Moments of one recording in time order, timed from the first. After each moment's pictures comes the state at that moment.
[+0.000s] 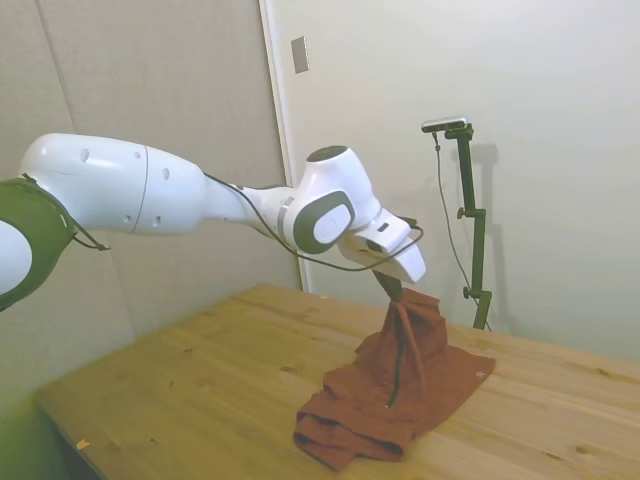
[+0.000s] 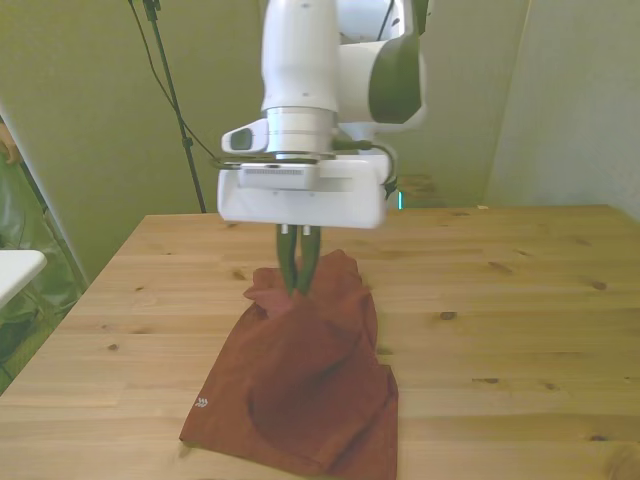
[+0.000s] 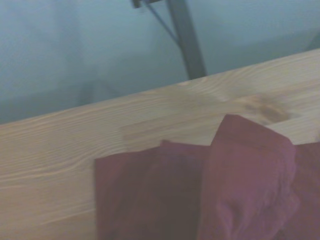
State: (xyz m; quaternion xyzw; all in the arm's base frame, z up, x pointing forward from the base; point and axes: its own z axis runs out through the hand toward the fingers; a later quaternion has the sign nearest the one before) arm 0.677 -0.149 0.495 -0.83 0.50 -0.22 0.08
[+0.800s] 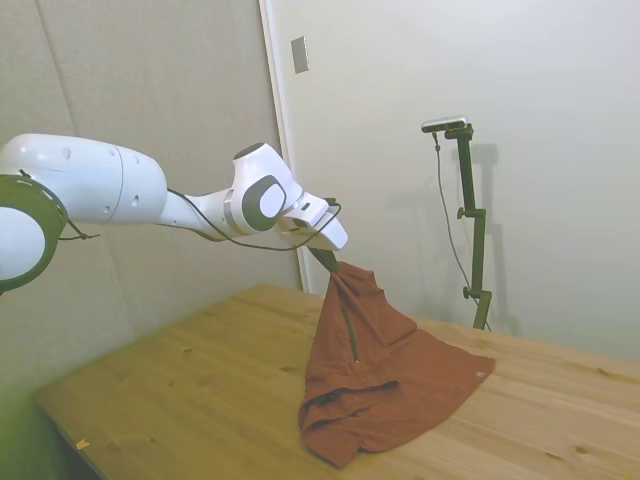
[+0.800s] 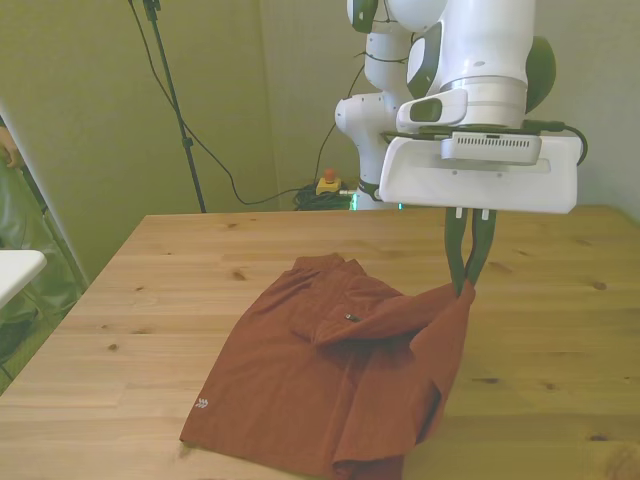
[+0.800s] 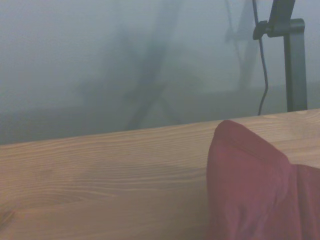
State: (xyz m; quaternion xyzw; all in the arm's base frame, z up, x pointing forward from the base) arm 0.698 0.004 0.511 -0.85 0.46 -0.27 0.06
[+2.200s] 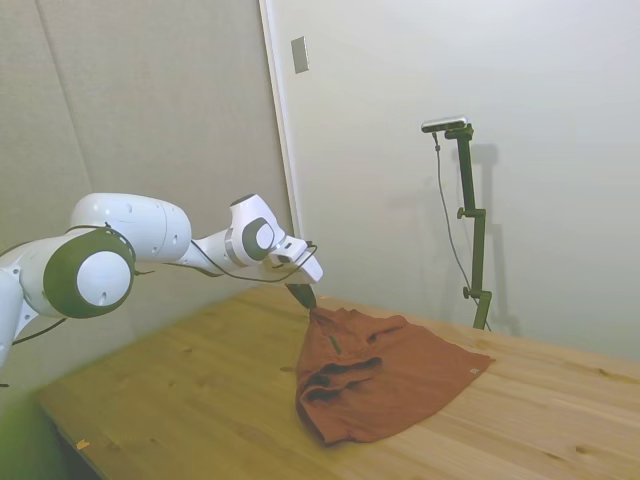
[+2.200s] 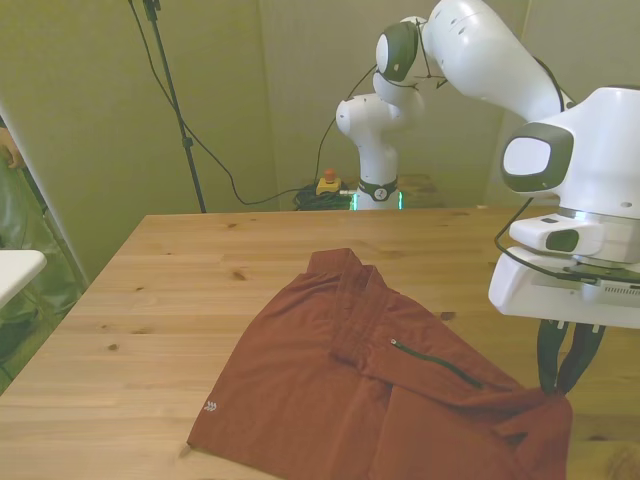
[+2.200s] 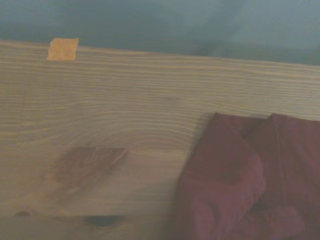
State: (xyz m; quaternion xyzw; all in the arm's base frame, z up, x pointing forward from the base) arm 0.759 0.127 0.397 -0.89 0.40 -0.22 0.00
